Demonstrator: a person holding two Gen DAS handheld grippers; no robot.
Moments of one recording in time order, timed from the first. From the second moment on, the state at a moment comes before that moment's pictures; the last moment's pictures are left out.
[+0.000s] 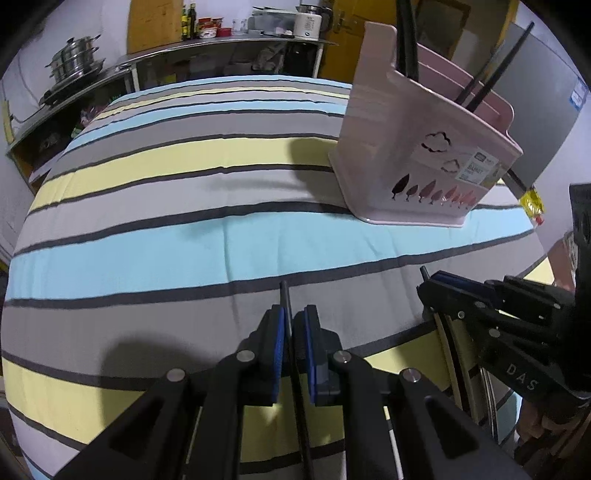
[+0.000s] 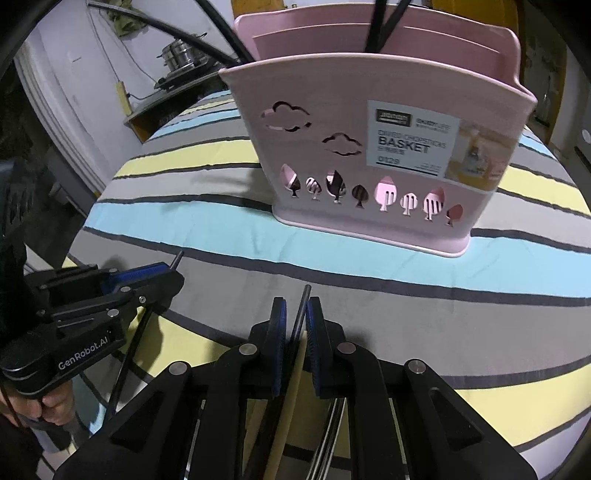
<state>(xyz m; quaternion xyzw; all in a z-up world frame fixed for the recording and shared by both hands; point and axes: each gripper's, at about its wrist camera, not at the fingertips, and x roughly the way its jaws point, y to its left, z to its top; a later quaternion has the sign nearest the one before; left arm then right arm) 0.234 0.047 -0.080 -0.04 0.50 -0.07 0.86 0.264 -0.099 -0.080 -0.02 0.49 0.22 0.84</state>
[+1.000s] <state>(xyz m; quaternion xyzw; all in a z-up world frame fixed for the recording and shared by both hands) 0.220 0.046 0.040 -0.06 0.40 -0.10 0.91 0.242 -0.124 0.054 0.02 0.34 0.25 0.91</state>
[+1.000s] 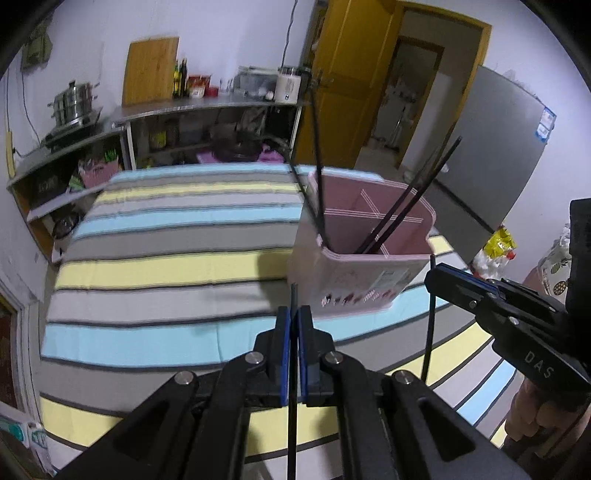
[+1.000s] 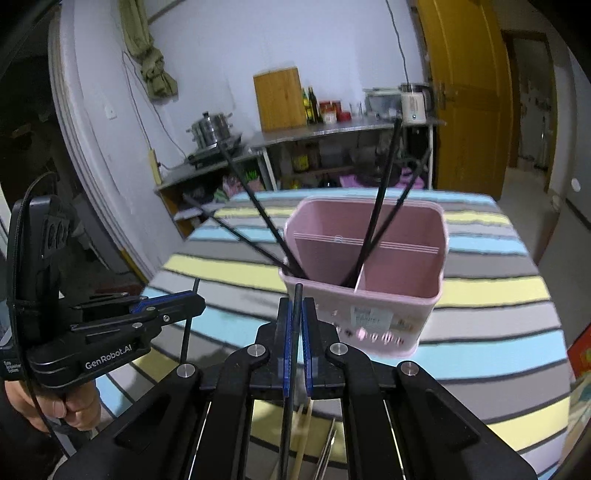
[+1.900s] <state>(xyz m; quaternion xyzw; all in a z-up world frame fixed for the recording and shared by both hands) 0.177 0.042 0.099 -0.05 0.34 -0.10 0.93 0.198 -0.152 0.096 0.02 0.29 0.25 0.93</state>
